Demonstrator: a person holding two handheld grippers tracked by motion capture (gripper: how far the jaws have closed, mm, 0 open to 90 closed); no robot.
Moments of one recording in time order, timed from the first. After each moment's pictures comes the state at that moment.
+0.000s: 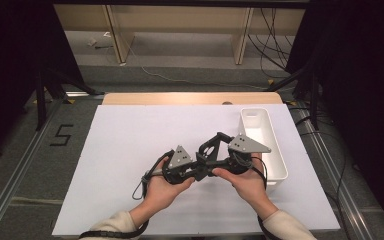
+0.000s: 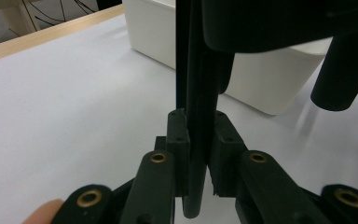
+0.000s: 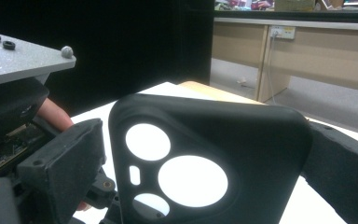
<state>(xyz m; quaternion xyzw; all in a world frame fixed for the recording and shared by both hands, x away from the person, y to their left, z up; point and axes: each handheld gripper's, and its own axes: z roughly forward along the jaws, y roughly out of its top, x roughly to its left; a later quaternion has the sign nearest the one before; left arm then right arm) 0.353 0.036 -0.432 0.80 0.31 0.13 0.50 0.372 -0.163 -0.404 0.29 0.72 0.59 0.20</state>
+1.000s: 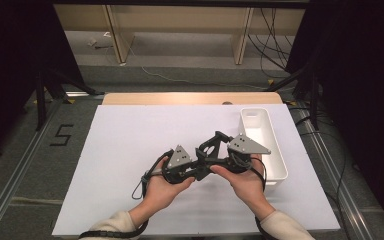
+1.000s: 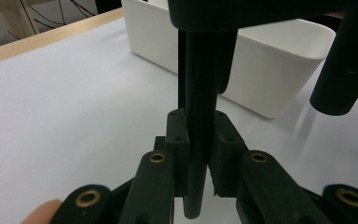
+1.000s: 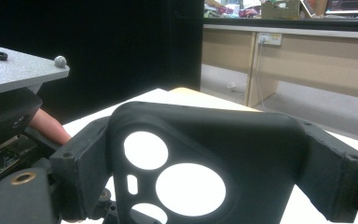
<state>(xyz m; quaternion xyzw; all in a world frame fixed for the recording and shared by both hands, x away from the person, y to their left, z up) 0.354 0.037 -0.431 0.79 0.30 0.13 0.51 0.370 -0.159 -0.401 0.30 0.71 0.59 0.22</state>
